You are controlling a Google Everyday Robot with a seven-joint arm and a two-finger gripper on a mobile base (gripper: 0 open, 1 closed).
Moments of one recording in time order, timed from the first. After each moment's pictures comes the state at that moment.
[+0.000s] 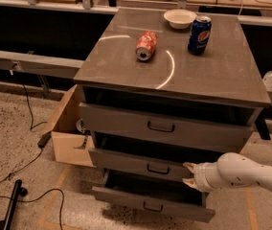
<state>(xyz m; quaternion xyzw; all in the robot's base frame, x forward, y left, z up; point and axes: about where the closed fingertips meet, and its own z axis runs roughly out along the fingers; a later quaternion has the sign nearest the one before) 0.497 -0.214 0.443 -0.65 0.72 0.05 0.24</state>
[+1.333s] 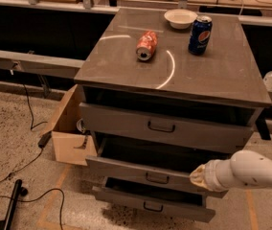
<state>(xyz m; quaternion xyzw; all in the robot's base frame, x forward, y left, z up) 0.488 -0.228 0.499 -0.63 0.73 0.03 0.26</state>
